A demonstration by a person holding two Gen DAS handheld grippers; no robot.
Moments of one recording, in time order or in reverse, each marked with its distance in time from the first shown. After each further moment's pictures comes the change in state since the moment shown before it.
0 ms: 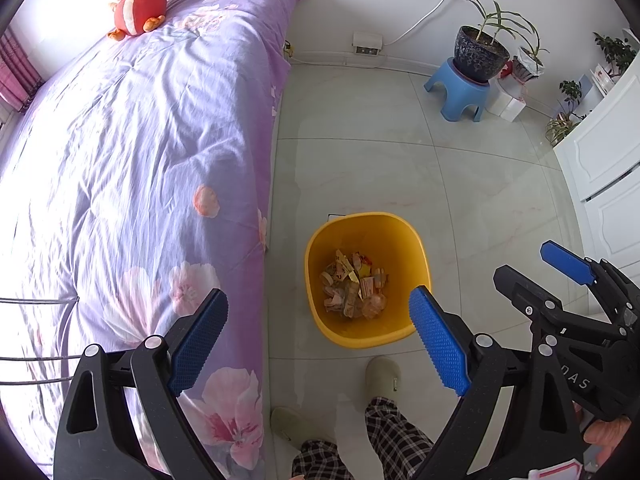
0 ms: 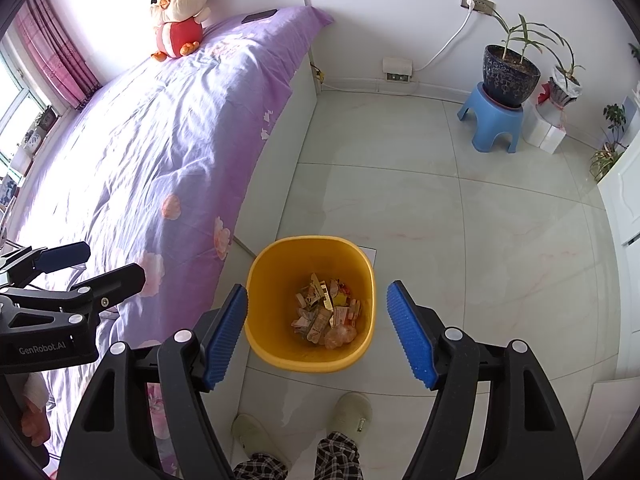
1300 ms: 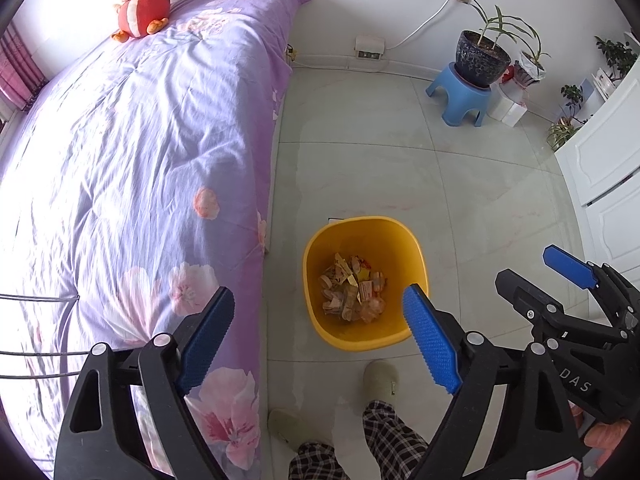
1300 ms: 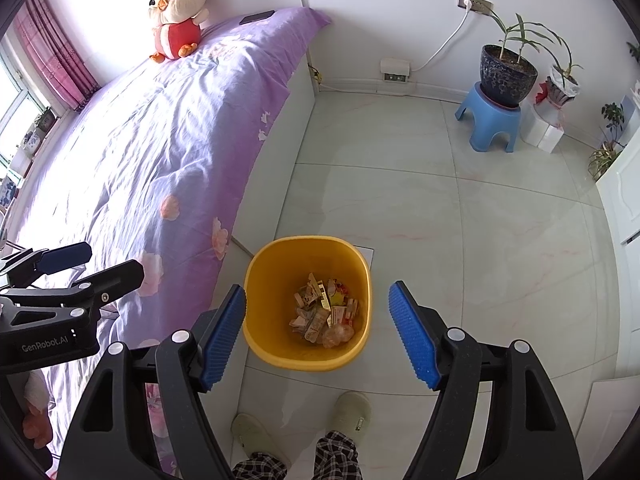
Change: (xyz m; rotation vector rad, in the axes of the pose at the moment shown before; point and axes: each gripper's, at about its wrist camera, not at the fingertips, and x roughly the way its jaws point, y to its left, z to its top) left arm -0.003 -0.004 -0.002 -0.011 -0.017 0.007; right arm -0.005 -0.003 0.000 0.011 0.000 -0.001
